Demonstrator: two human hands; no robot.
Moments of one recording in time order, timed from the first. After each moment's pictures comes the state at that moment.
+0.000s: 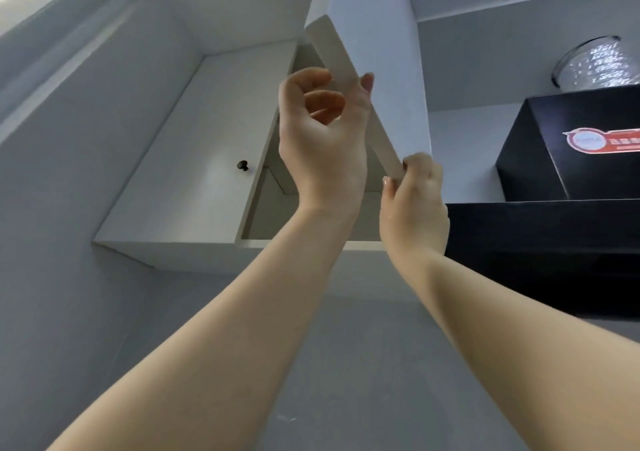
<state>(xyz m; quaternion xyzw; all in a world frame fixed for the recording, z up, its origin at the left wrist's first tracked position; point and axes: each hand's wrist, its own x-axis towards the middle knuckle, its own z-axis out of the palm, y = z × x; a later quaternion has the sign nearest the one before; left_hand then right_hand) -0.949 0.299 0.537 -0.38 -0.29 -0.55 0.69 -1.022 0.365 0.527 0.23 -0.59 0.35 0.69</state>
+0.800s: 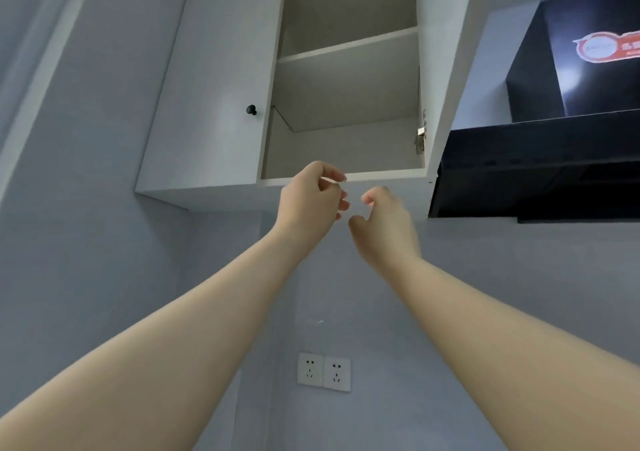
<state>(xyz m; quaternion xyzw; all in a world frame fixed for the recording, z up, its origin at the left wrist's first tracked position) -0.955 0.260 0.446 -0.17 -0.68 -0.49 0.52 -0.997 0.356 0.433 0.24 -0.77 0.41 0.43</state>
